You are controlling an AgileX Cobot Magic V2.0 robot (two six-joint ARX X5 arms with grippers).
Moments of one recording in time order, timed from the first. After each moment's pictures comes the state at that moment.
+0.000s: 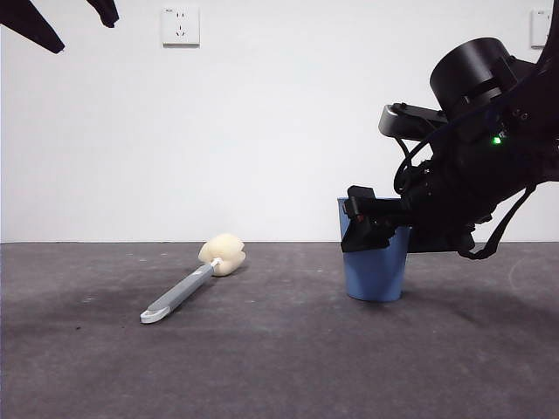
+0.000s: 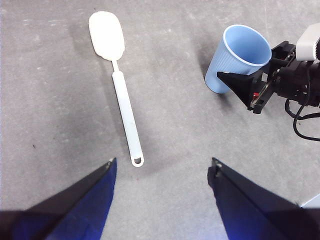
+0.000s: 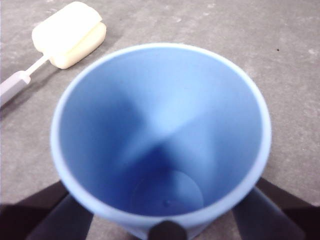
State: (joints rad) left arm -0.52 0.99 1.08 -0.81 0.03 -0.27; right arm 0.43 1.72 0.66 0.58 -0.02 0.00
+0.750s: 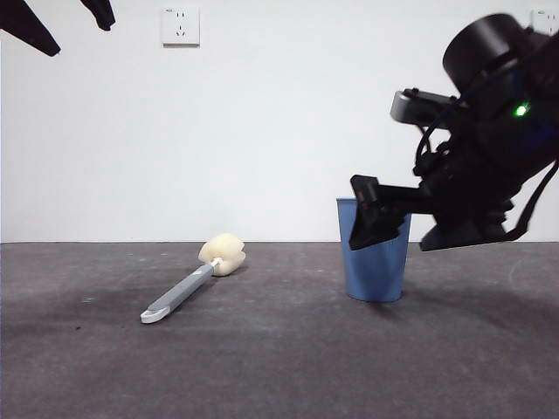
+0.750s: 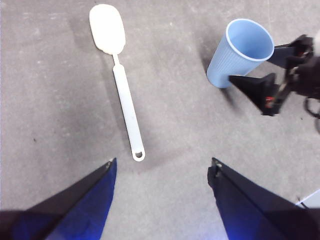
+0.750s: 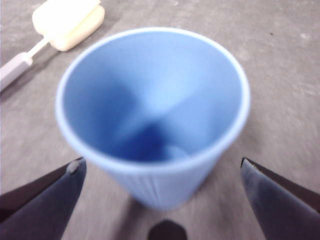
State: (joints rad) left arm -0.52 0.99 1.08 -0.83 0.03 -0.27; right arm 0.43 1.57 0.64 0.37 -0.02 -0.01
